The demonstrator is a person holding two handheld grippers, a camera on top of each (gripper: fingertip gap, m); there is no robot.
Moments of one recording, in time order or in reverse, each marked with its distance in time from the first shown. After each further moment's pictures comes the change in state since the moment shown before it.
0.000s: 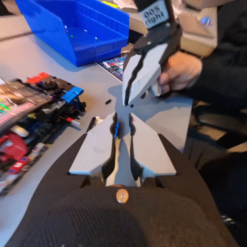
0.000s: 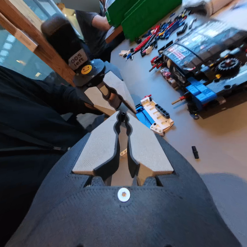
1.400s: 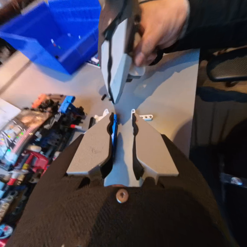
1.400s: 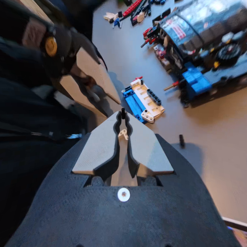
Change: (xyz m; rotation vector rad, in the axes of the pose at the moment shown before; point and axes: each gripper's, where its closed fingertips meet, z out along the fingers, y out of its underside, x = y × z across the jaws) left arm 0.017 0.016 -0.007 -0.120 -0.014 0.378; right arm 0.013 0.023 -0.002 -0.208 0.114 -0.079
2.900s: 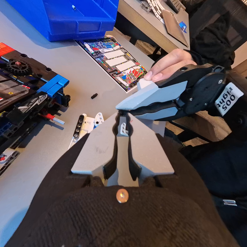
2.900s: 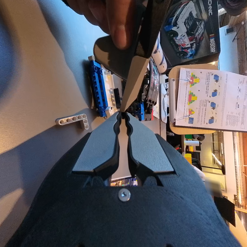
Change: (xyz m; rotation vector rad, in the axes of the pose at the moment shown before) left arm -0.016 -0.013 0.013 0.048 0.270 -0.591; right arm 0.012 -0.006 -0.003 -0.282 0.918 -1.192
